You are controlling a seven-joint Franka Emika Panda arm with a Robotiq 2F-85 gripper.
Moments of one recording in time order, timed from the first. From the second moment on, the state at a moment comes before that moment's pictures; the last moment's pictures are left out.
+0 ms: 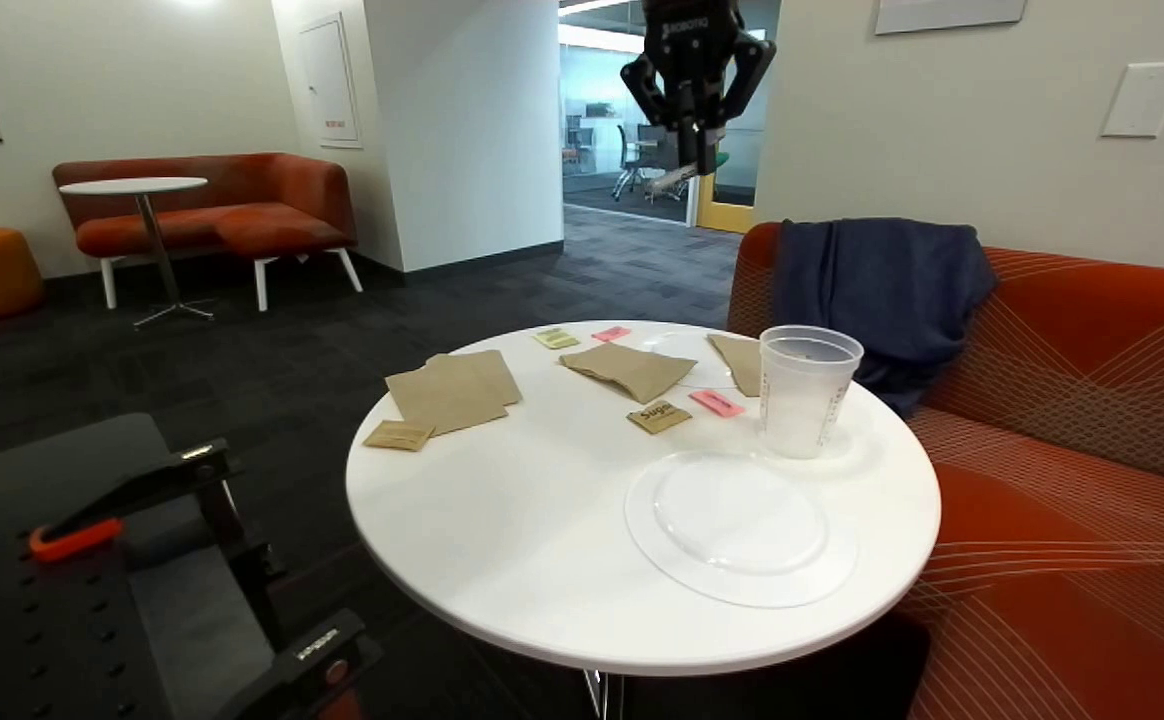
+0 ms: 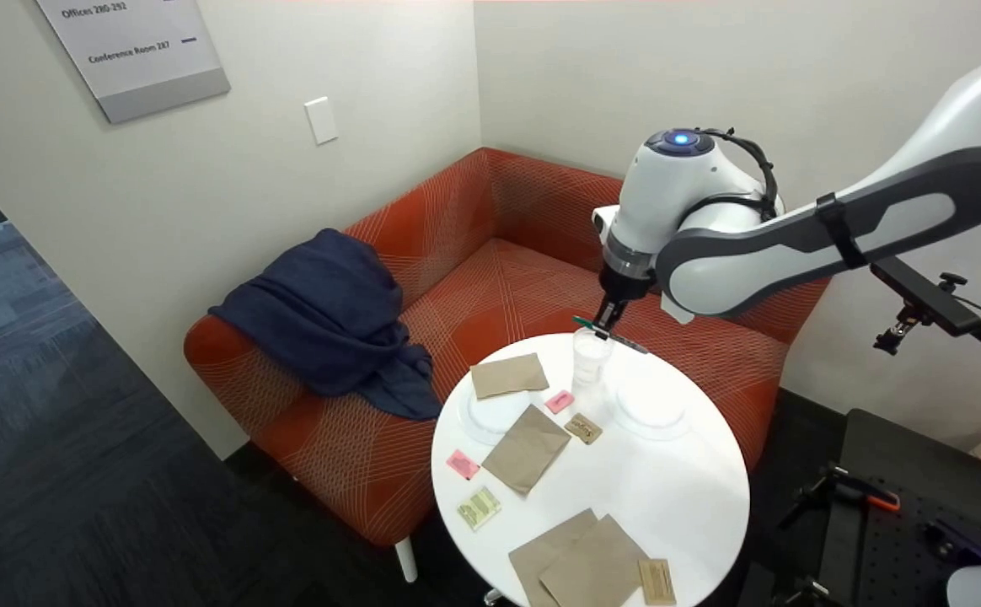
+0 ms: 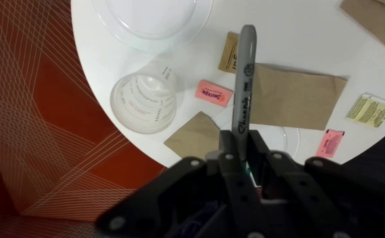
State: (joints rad) arm -0.02 0.19 -0.03 -2.13 -0.09 2.48 -0.05
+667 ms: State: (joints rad) arm -0.04 0.20 -0.04 -2.11 -0.09 2.48 -0.05
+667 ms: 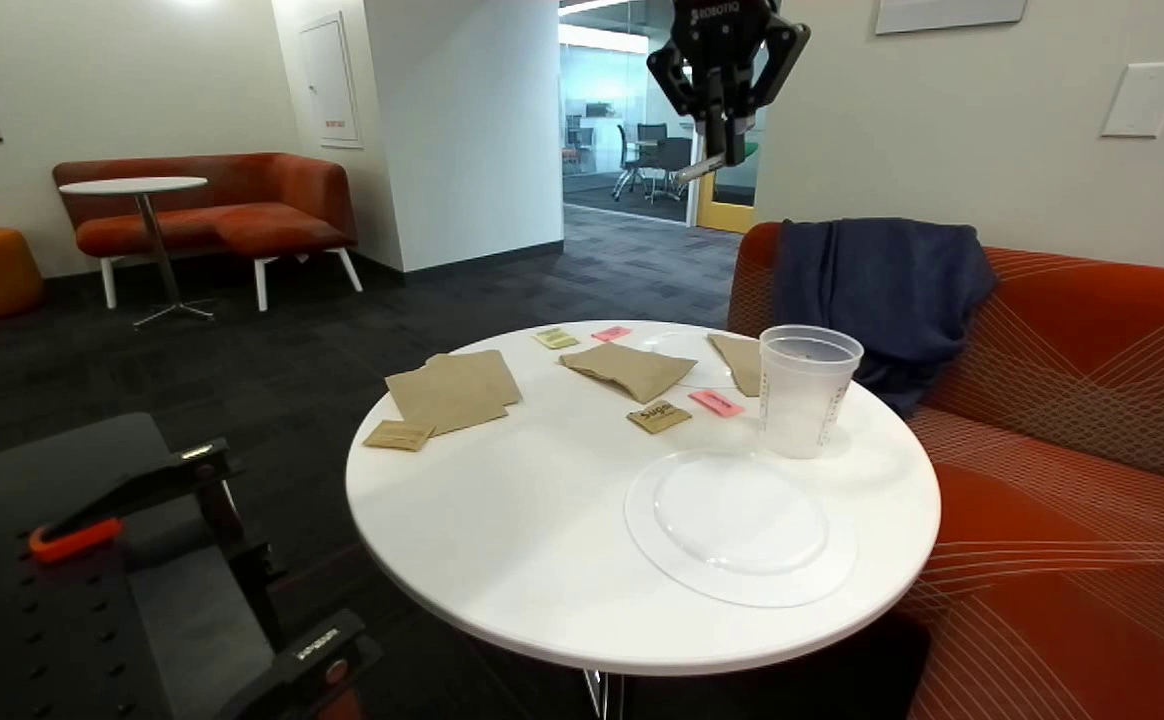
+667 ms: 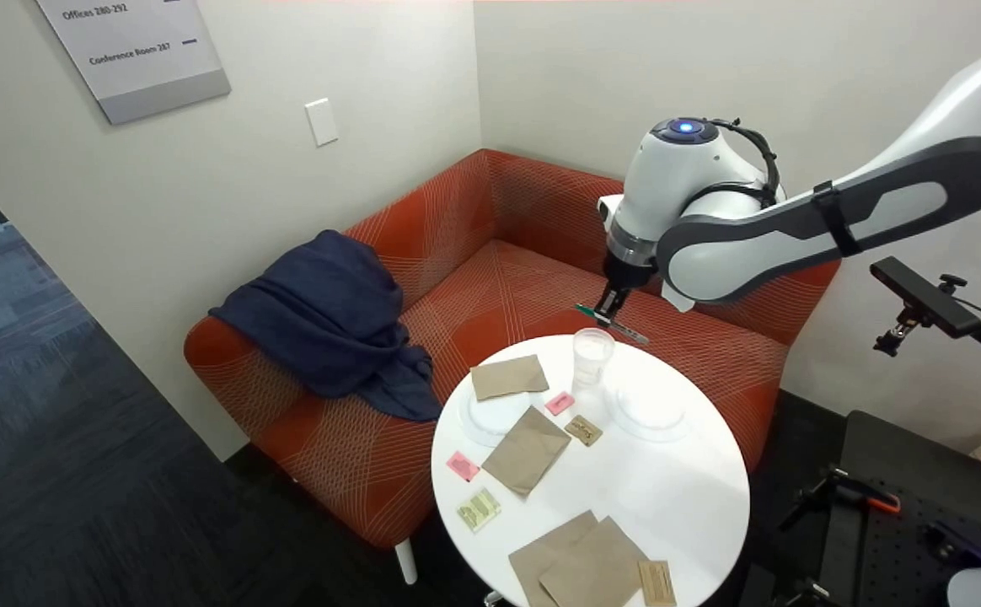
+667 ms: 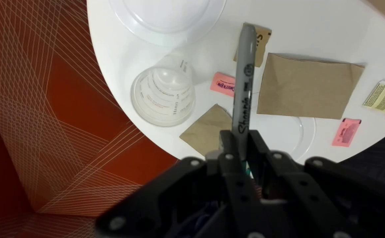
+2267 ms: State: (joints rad) arm 0.14 0.22 -0.23 -2.19 -1.14 2.54 1.27
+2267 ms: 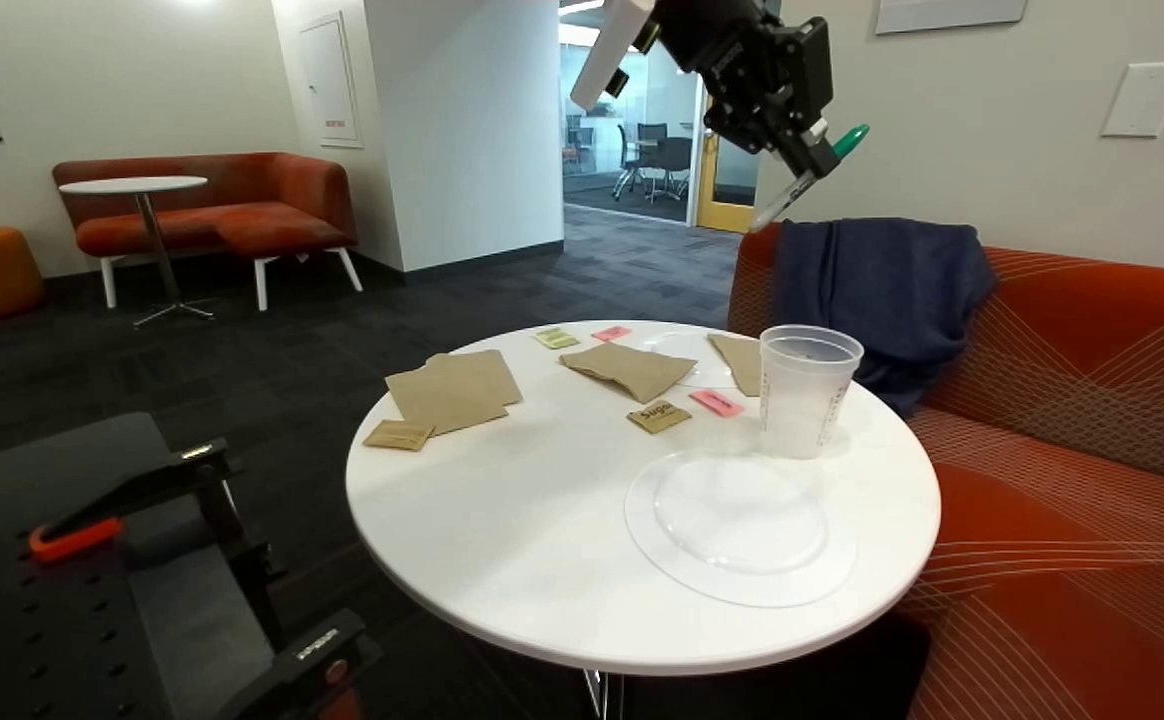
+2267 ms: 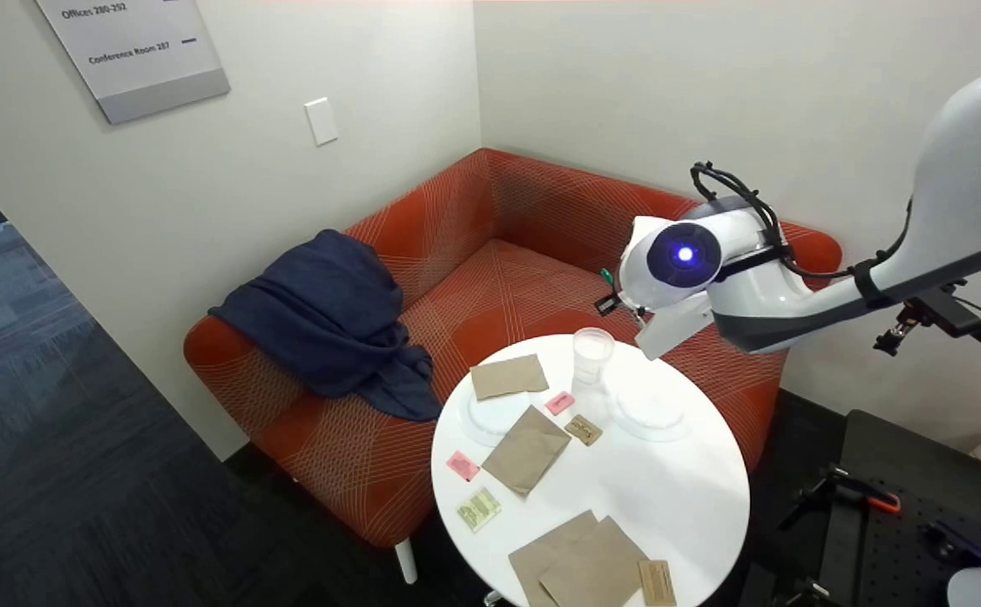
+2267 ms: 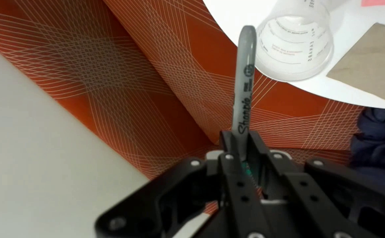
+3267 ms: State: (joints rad) arm 0.09 0.24 -0.07 -2.21 -1.43 2.21 1.81
